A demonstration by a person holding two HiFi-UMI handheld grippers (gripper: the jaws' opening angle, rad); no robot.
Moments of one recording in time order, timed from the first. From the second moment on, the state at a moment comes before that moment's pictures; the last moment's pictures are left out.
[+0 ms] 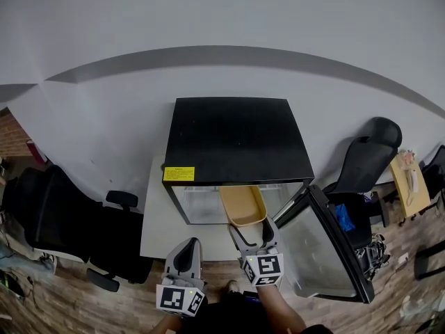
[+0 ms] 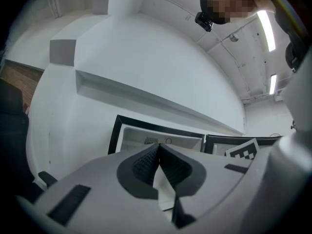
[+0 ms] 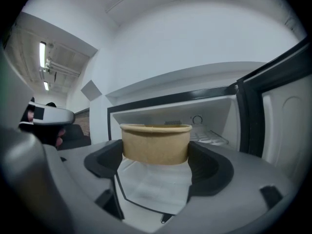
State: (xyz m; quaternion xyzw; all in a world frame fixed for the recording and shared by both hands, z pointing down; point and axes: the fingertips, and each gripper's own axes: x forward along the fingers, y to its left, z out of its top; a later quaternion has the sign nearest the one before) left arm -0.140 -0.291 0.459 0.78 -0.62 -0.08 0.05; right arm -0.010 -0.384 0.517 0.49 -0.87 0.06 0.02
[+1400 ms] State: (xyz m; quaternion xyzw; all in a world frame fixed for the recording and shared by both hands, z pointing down) left arm -0.194 -0.336 0.459 0.79 -0.60 -0.08 0.06; right arm -0.063 -0.494 0.548 0.55 -0.83 0.04 0.07
